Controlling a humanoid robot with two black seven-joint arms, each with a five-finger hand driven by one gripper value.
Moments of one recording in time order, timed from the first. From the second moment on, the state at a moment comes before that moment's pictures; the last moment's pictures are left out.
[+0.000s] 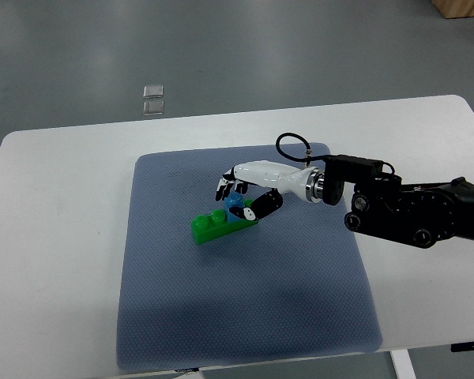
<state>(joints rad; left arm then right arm) -0.07 0.00 -0.09 -0.29 0.07 0.05 0.07 1.05 -0.29 0.00 1.11 -1.21 -0.07 0.18</state>
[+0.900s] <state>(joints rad) -0.07 0.00 -0.09 -0.29 0.07 0.05 0.07 0.84 -0.23 0.76 0.91 -0.21 0.05 0.06</state>
